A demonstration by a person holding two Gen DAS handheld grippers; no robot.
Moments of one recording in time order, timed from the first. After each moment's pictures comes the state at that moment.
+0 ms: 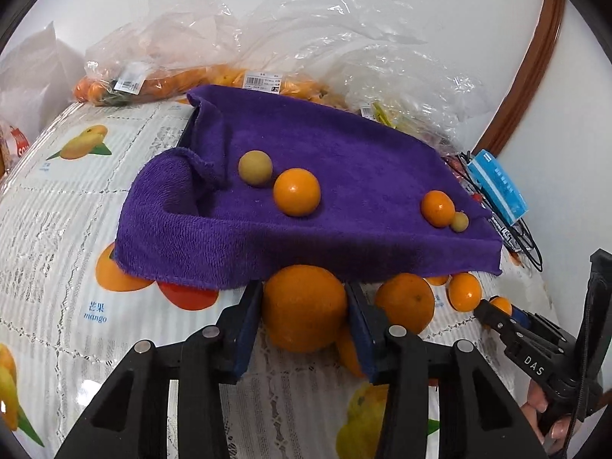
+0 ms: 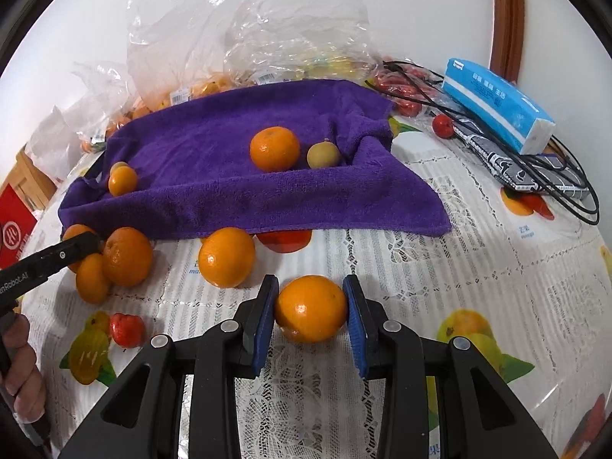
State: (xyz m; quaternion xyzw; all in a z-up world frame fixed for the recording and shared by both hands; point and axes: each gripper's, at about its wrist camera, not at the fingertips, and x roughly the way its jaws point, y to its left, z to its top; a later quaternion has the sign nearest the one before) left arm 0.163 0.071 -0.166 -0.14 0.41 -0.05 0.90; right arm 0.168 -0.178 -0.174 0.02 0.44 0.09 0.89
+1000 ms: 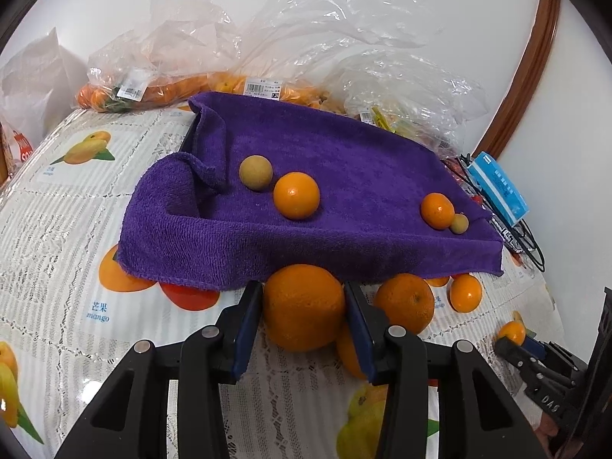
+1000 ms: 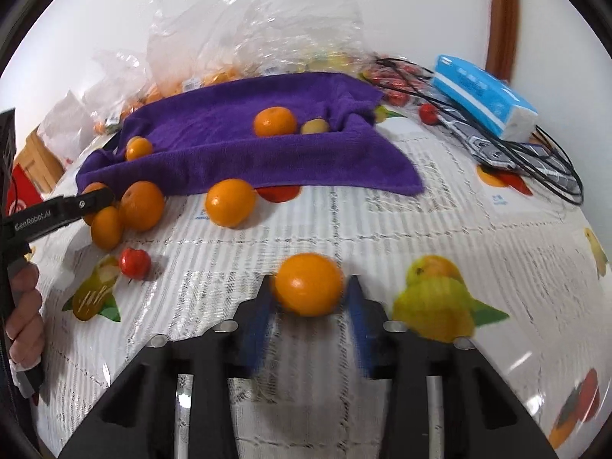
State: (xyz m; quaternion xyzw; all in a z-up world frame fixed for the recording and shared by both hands) left arm 0.157 0.068 -0.165 -0.13 0.39 -0.05 0.91; right arm 0.129 -0.202 -0.173 0.02 0.44 0.10 0.89
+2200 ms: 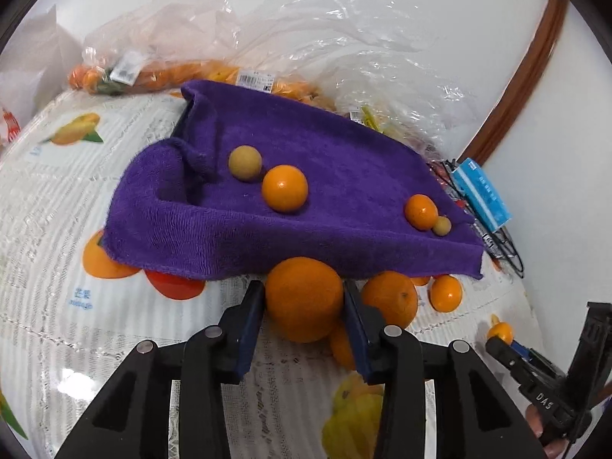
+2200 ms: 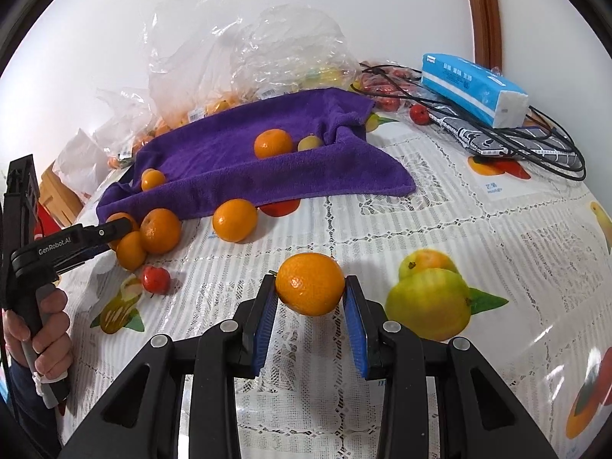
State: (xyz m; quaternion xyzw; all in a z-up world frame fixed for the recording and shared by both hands) left arm 0.152 0.068 -0.167 -0.16 0.39 -0.07 0.90; right arm 0.119 -0.218 -0.168 0.08 0.42 0.12 0.90
